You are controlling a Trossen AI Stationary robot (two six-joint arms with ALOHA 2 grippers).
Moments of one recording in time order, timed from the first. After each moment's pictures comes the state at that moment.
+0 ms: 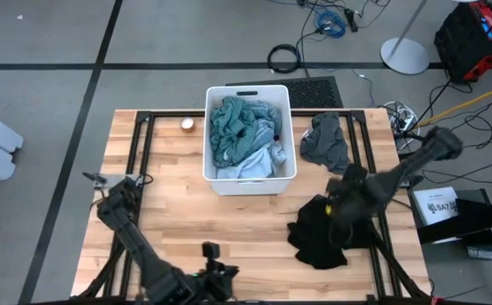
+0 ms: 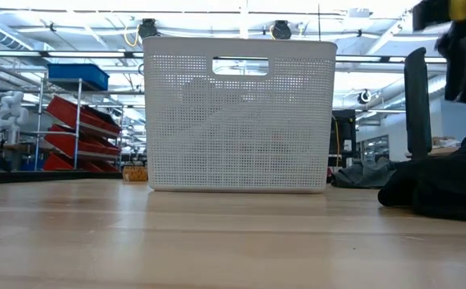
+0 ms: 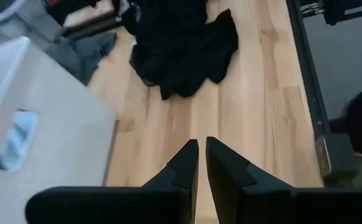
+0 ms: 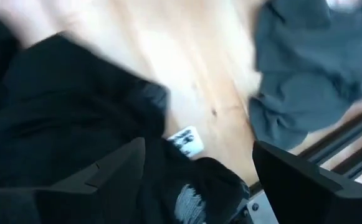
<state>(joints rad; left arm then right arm) -0.83 2.10 2.12 -1.16 -0.83 -0.57 0.56 1.15 0.94 -1.39 0.39 0.99</state>
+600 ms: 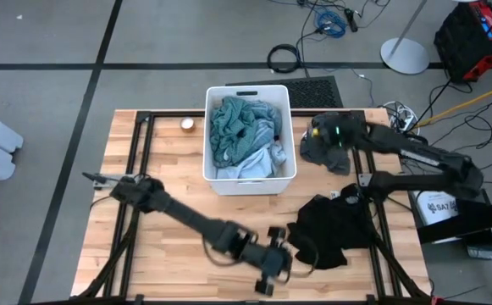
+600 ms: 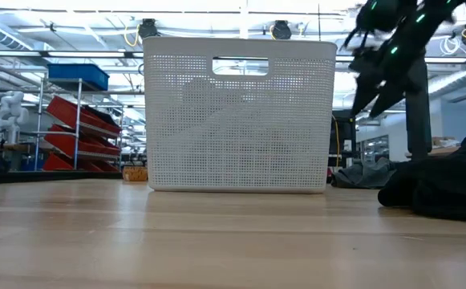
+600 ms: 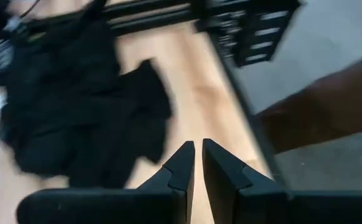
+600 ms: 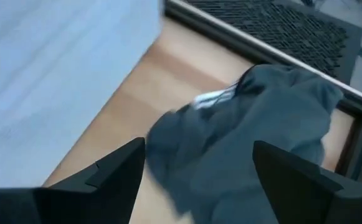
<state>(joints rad) -0.47 2.22 2.12 -0.59 -0.14 -0.10 -0.54 0.96 0.79 -0.75 0.27 0.38</state>
